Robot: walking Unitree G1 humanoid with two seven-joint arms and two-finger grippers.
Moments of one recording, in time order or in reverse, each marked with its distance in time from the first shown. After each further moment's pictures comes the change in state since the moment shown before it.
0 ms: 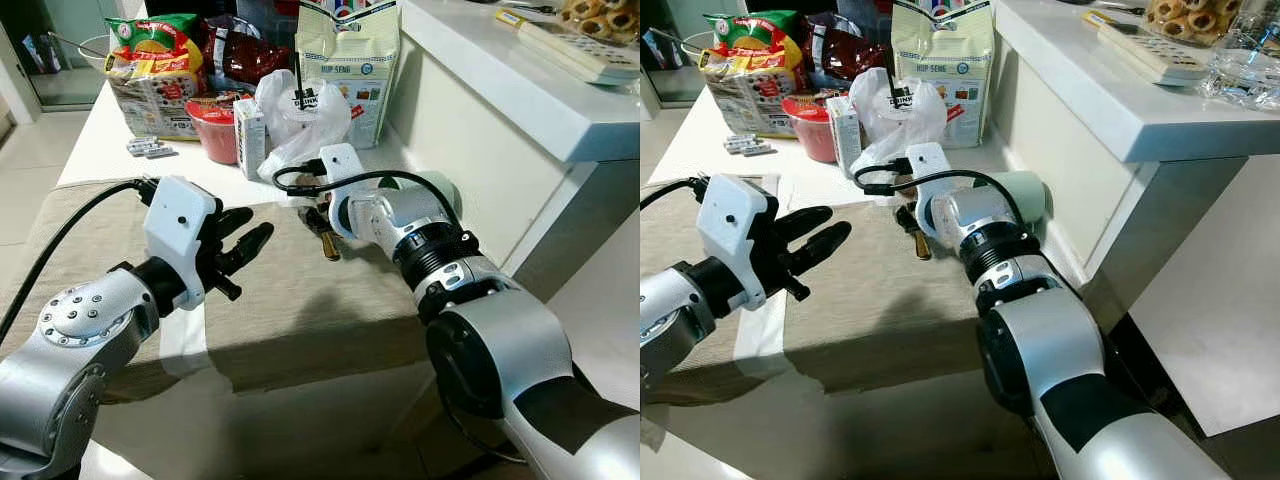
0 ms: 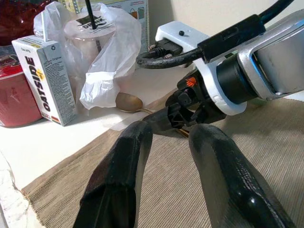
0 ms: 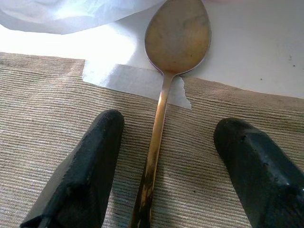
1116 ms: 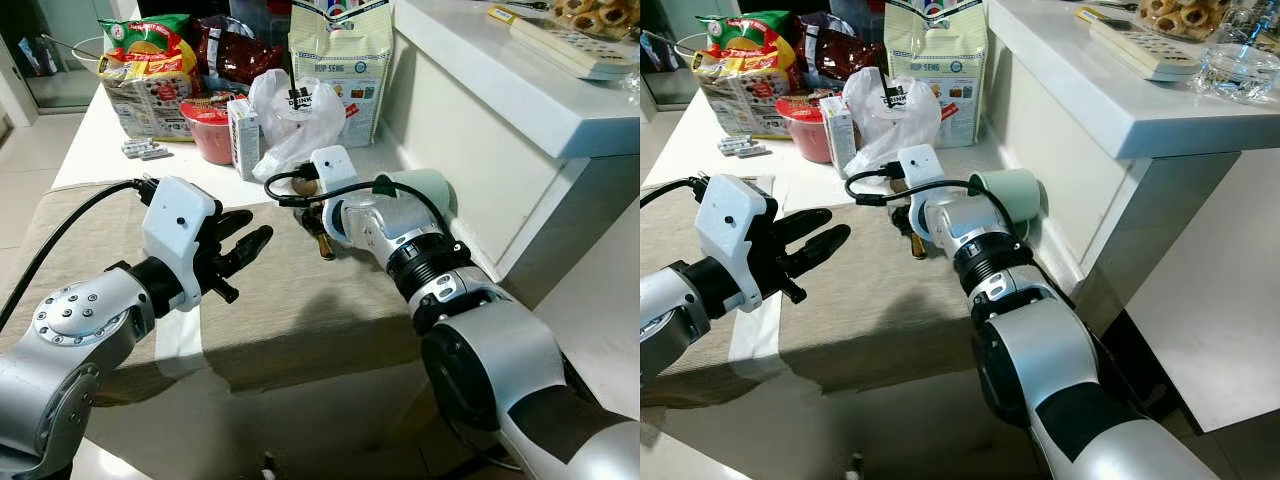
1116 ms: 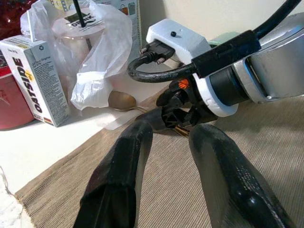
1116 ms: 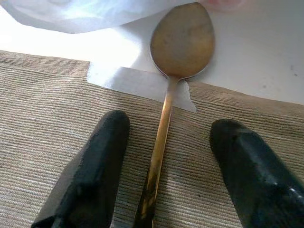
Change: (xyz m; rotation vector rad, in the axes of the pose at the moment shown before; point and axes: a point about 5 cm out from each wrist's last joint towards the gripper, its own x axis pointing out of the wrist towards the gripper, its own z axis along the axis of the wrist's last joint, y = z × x) left arm -0.002 0.001 0.001 0.015 0.017 -0.021; right arm 0.004 0.007 -0.004 -0.051 -0.049 -0.007
